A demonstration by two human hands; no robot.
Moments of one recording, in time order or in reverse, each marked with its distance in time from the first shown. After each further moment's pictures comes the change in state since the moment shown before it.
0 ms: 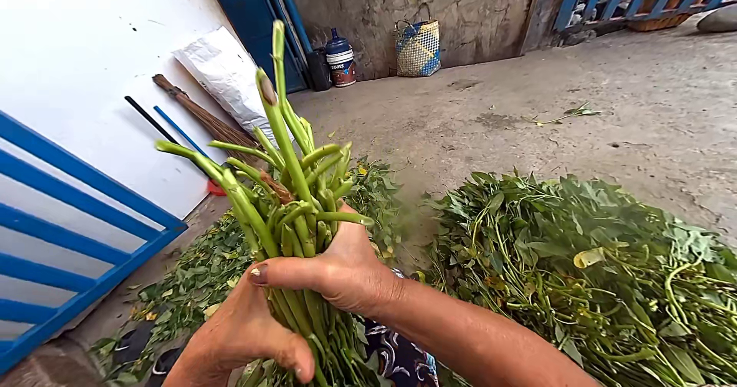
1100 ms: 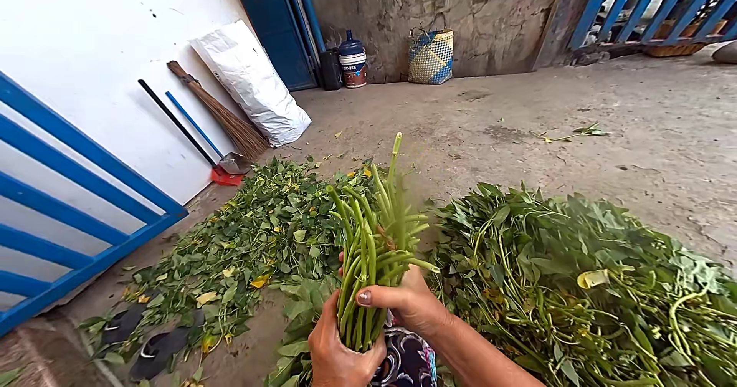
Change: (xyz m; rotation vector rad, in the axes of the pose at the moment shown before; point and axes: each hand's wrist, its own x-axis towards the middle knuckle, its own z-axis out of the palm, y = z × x) left_hand -0.048 -0.094 0.150 0.570 0.733 -0.116; right_hand -0.053 0.071 -0.091 0.055 0.130 0.145
